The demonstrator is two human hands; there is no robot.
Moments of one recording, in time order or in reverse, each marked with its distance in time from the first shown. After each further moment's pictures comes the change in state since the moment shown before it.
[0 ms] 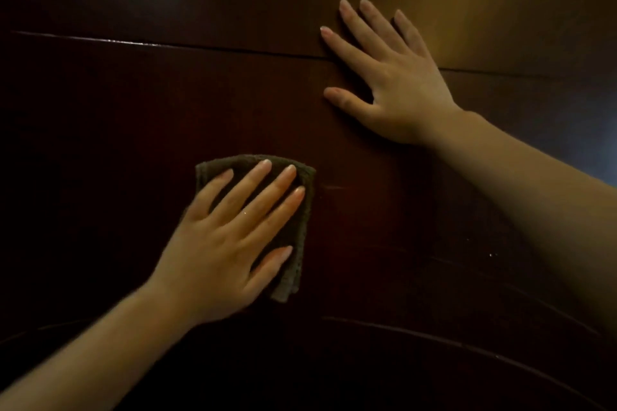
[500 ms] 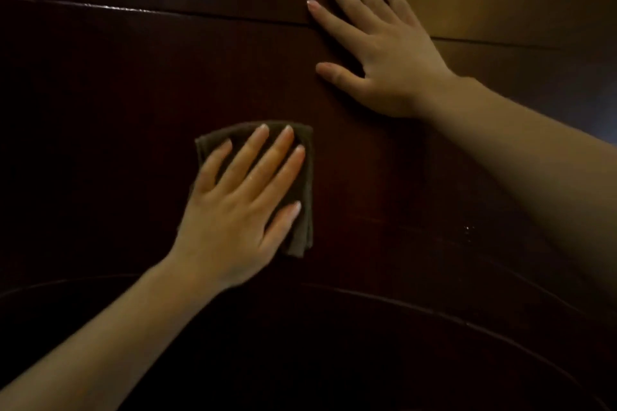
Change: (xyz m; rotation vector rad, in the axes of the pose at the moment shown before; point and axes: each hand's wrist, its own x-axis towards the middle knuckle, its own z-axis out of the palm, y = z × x) left_hand 0.019 0.037 -0.001 -0.032 0.003 -0.169; right_hand -0.008 0.011 -0.001 -0.040 -0.047 -0.077
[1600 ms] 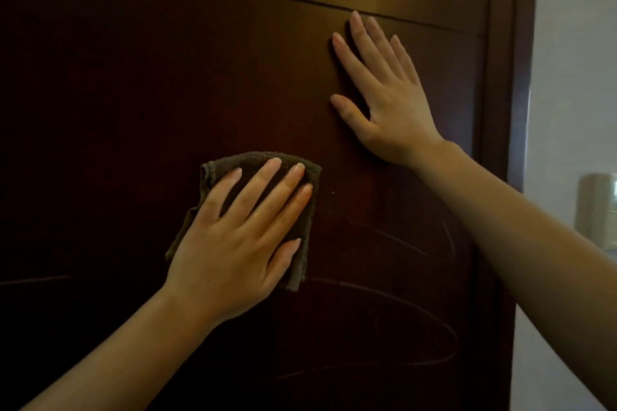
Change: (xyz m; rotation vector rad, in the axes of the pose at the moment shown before) left_hand 0.009 0.120 0.017 -0.041 -0.034 0.245; right_hand -0.147 0.062 0.017 0.093 0.095 0.233
